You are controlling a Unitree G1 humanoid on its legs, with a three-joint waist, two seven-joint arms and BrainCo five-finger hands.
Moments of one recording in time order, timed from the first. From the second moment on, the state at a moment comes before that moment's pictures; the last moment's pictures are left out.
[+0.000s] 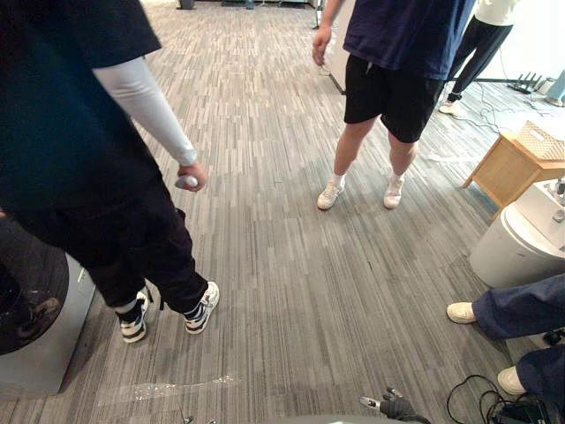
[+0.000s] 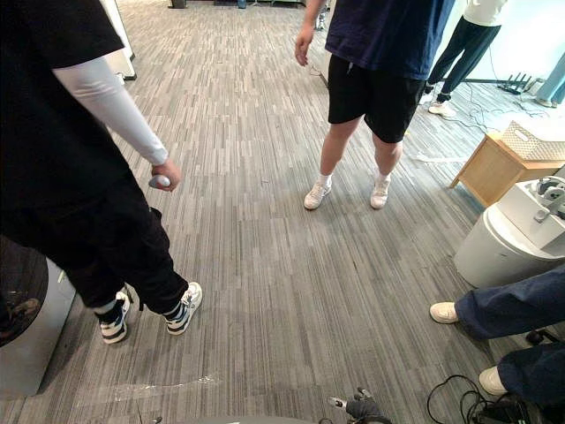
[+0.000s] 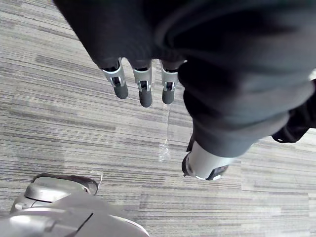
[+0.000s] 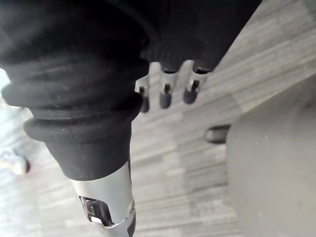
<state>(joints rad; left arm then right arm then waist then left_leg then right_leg) 0.17 0.07 0.28 1.13 0.03 -0.05 0.11 0.07 -0.05 -0.19 1.15 0.00 -0.07 -0.02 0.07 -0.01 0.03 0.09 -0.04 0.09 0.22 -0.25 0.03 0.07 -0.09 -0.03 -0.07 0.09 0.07</state>
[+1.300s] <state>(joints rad) 0.15 0.04 0.46 1.10 0.07 -0.04 0.11 0.03 -0.03 -0.24 1.08 0.03 -0.10 -0.02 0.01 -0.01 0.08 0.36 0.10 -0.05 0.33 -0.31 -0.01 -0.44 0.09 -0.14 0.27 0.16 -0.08</state>
